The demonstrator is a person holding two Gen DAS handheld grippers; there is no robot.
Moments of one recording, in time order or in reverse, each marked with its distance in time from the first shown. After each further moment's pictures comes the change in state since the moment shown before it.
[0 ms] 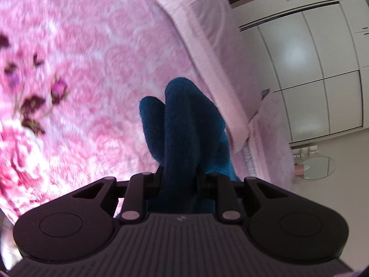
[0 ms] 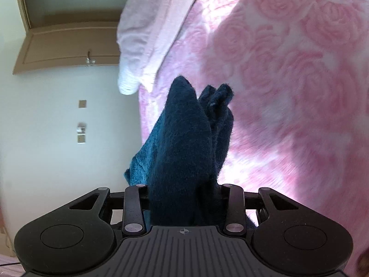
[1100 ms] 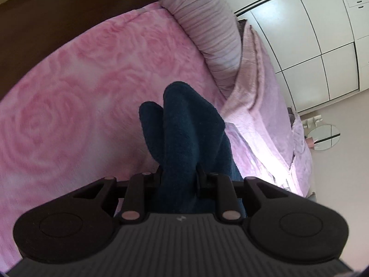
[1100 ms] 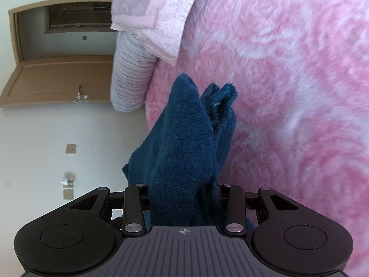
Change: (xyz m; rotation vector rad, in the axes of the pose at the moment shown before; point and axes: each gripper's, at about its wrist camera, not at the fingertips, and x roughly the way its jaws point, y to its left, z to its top) left arm 0.099 0.251 0.551 0.281 0.221 -0.049; right arm 0.540 0.099 -0.008 0.100 -0.329 0.013
